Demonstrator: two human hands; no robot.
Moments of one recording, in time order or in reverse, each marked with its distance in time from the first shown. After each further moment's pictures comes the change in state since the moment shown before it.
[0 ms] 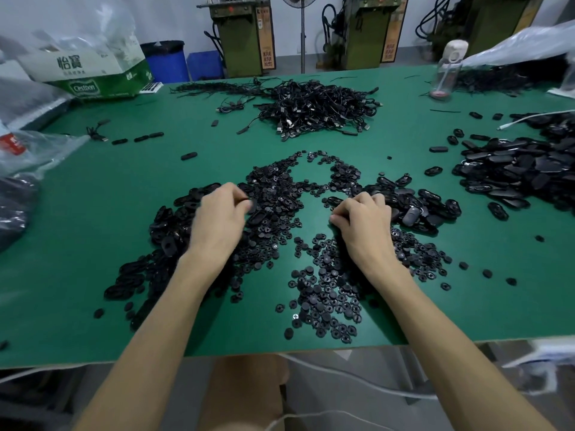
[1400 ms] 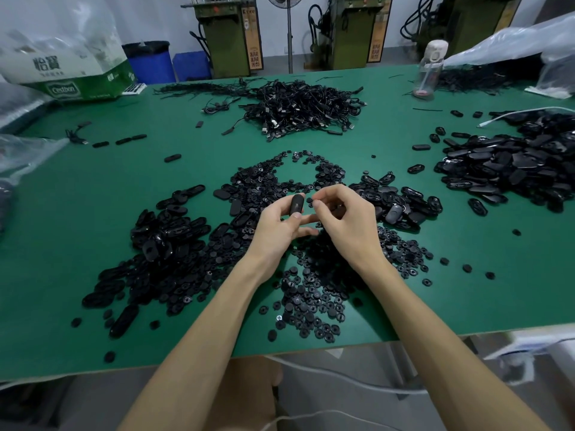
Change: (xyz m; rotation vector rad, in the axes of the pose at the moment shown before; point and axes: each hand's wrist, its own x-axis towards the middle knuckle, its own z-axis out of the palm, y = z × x) left_hand -0.023 0.052 0.081 -1.076 -0.411 0.016; right_hand -0.005 -0.006 -0.015 0.588 0.092 -0.039
